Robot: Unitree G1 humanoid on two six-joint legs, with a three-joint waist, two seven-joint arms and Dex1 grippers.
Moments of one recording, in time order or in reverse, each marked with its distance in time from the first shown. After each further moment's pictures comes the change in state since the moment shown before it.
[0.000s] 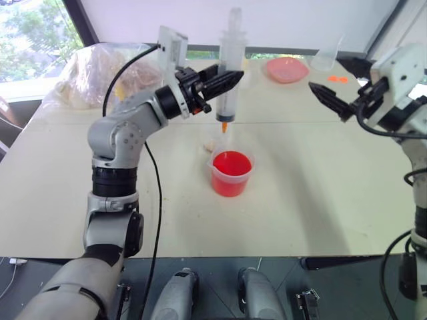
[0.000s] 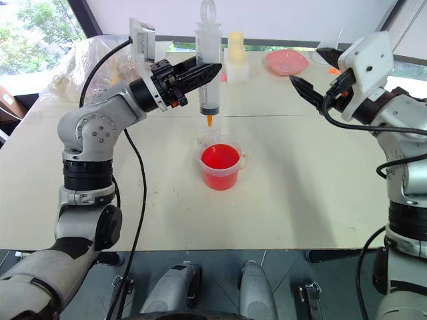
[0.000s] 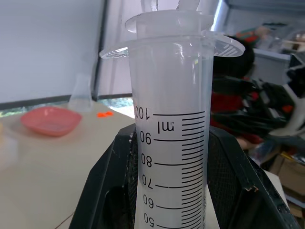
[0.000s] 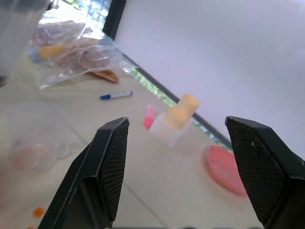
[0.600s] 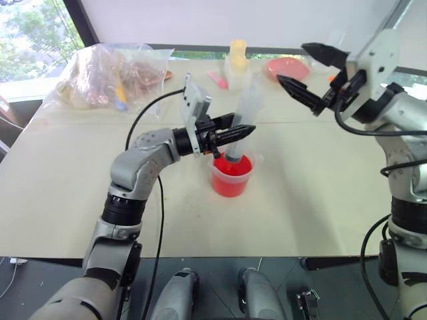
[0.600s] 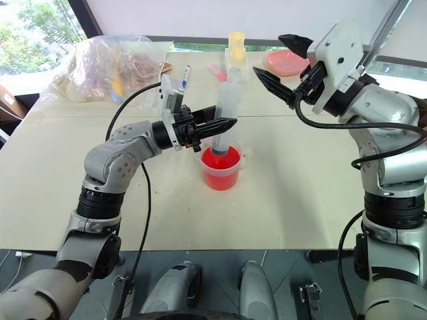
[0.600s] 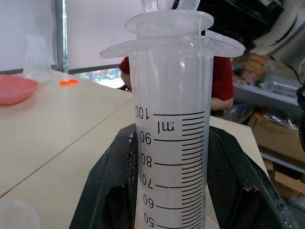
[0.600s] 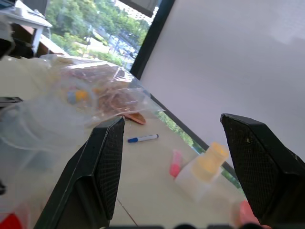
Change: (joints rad) left arm 0.203 -0.010 -0.173 -0.066 0.066 -0.130 -0.079; right arm -0.078 0.088 0.100 -0.103 0.058 0.024 0.054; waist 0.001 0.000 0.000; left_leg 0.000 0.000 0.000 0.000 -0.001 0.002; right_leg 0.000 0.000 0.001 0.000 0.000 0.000
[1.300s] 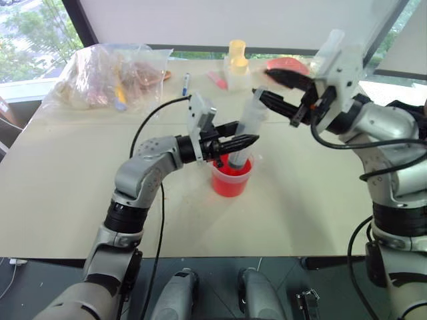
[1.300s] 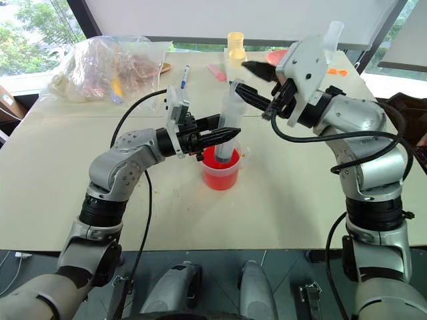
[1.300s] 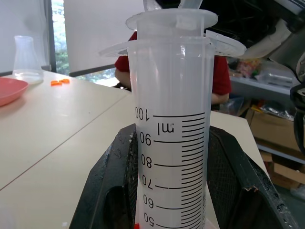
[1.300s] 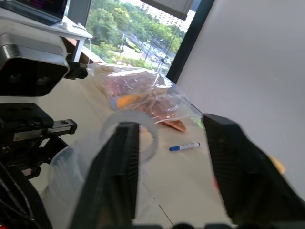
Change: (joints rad) left arm 0.053 -0.006 -0.036 -0.040 0.027 -0.040 -0.011; right arm 0.002 0.077 0.078 -0.040 0.016 0.041 0.023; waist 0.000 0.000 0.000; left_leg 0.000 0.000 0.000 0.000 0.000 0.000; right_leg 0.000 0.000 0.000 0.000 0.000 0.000
